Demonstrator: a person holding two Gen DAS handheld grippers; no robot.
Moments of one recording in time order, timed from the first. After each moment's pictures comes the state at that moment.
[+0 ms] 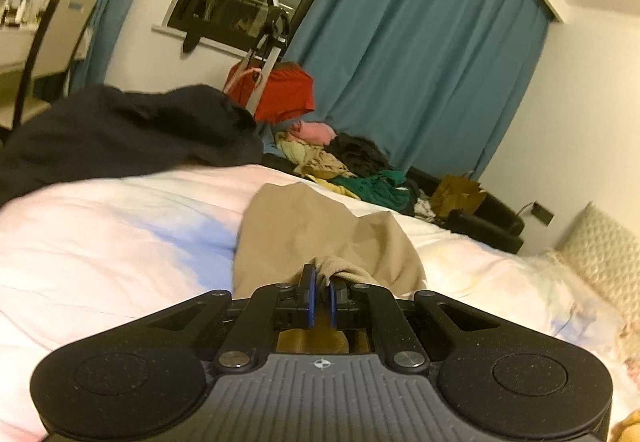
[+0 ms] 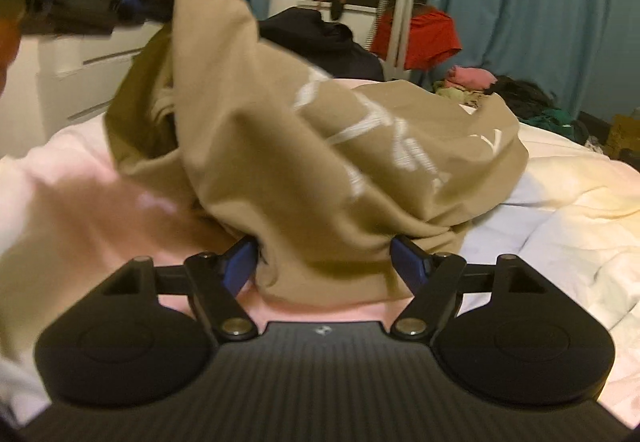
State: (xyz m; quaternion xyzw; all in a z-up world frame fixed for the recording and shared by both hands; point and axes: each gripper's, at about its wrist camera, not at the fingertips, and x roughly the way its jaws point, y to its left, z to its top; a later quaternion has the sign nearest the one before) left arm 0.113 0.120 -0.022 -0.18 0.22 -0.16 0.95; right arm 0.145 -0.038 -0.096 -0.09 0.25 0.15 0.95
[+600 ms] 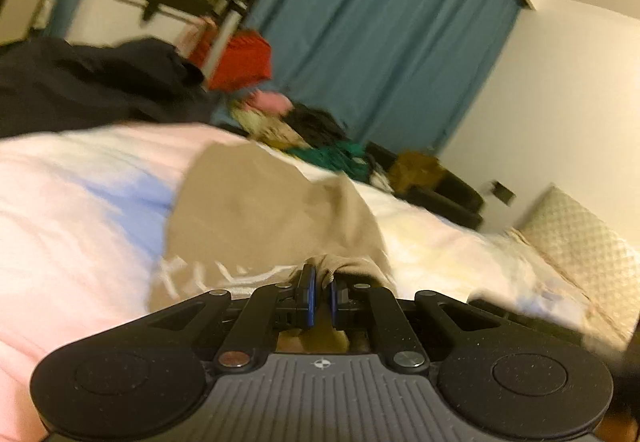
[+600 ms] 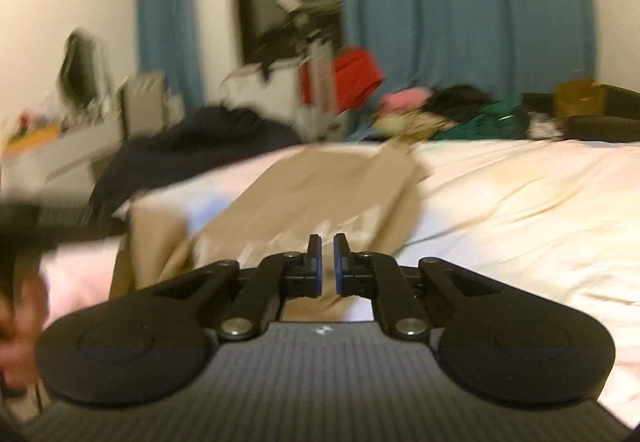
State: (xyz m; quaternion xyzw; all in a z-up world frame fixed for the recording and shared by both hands) left arm 0.122 0.076 -0.061 -0.19 0.25 -0.23 0.92; right arm 0.115 -0.151 -0.023 0.06 0.17 0.05 0.98
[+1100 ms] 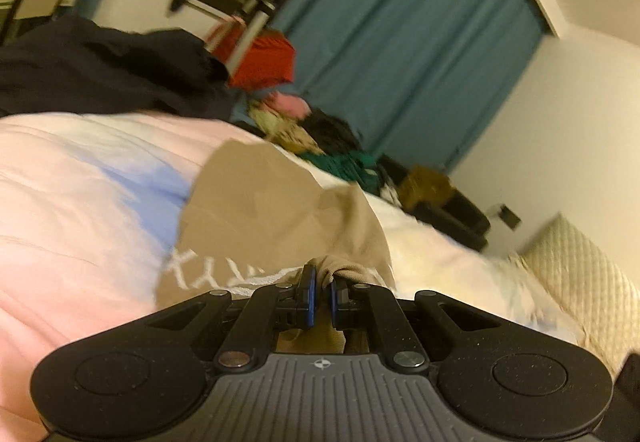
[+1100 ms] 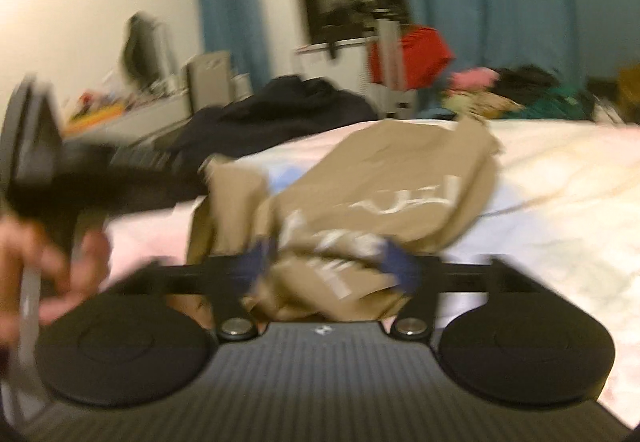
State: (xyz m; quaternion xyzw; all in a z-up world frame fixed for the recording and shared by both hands) left arm 0.121 0.100 -0.052 -0.24 0.24 -0.18 0.92; right arm 0.099 -0.098 -0.044 0.01 0.20 0.20 0.96
